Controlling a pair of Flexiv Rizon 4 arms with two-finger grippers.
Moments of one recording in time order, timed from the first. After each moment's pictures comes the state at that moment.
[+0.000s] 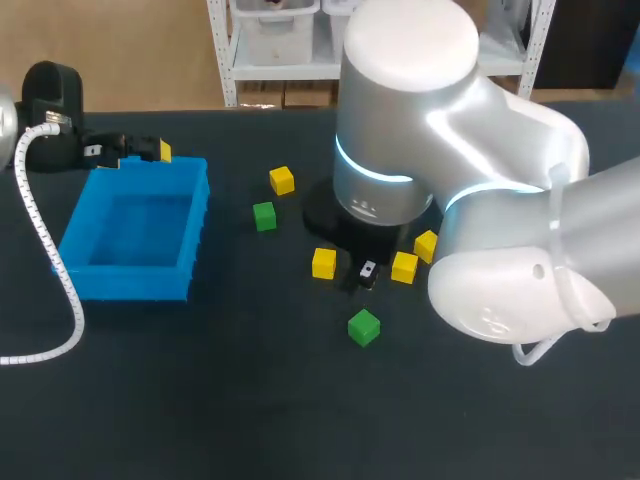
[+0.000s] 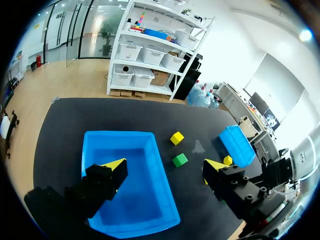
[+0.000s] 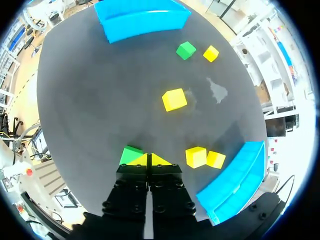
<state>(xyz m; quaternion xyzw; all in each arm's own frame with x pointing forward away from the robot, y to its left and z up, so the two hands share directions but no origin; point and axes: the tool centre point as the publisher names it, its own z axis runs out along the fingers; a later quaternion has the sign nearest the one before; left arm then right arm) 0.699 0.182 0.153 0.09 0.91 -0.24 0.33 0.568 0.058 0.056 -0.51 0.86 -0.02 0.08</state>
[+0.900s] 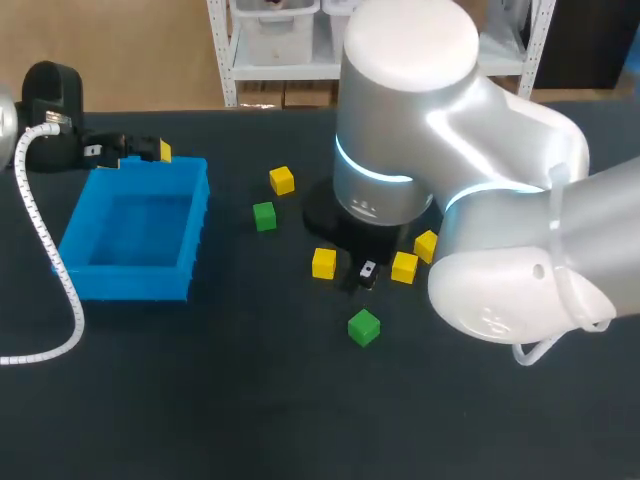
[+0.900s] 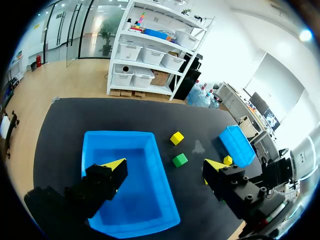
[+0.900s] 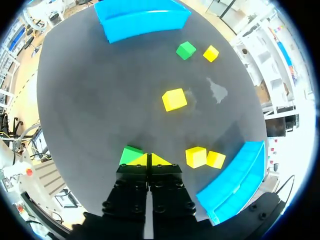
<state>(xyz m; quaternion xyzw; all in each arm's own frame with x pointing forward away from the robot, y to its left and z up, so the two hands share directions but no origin) 0.699 0.182 0.153 0.09 0.91 -0.24 0.33 0.568 0.058 0.056 -0.51 0.86 -0.02 0.08</state>
